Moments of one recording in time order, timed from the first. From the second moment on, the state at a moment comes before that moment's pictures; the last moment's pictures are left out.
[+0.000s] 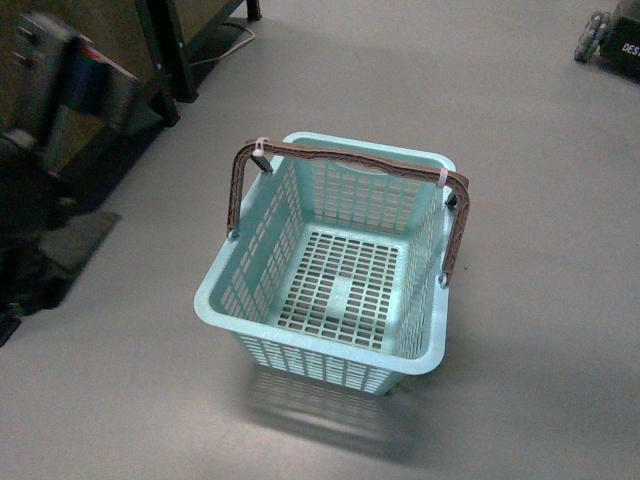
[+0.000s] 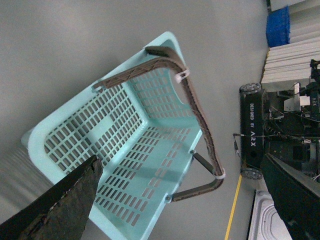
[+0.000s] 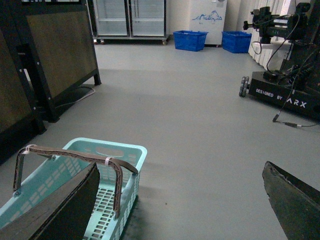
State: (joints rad) left arm -0.26 1.75 0.50 0.81 -0.03 -1.13; right arm 0.00 0.00 0.01 0.00 0.00 0.00
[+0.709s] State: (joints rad) left arm -0.40 2.53 1.40 0.85 0.04 -1.35; right arm 0.00 0.00 0.01 0.00 0.00 0.00
